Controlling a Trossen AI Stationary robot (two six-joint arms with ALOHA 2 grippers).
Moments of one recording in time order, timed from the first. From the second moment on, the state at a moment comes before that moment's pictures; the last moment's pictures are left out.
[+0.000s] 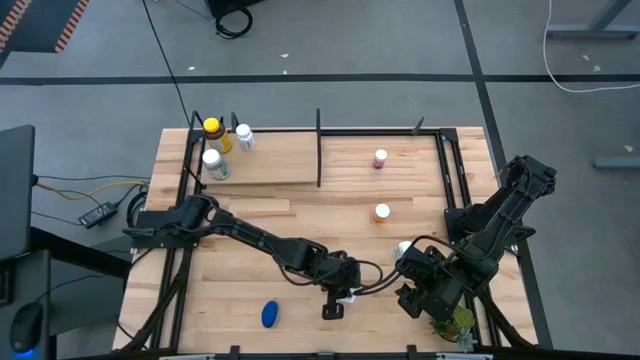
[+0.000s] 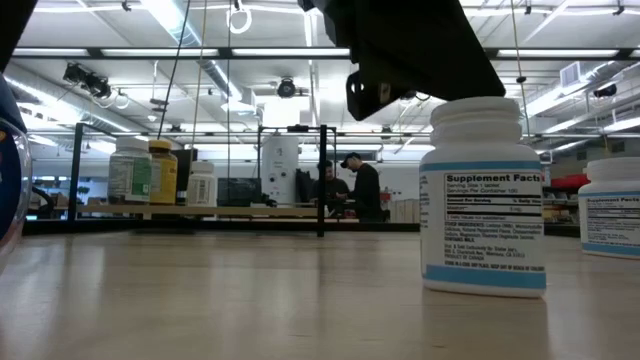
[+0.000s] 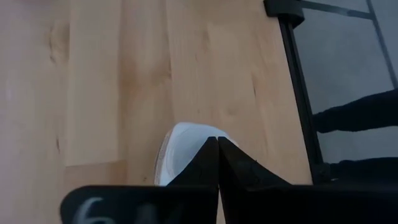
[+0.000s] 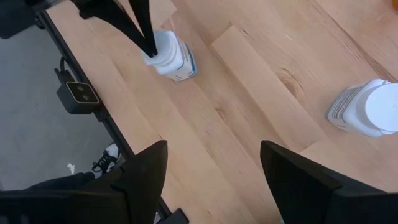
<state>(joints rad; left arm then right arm) -0.35 2.15 1.71 -0.41 0.09 -0.35 0.83 1.47 1.30 -1.05 0.32 1.49</state>
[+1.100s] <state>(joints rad) -0.42 2.22 1.72 -0.37 0.00 -0.34 0.83 1.47 1.30 -1.05 0.31 1.50</state>
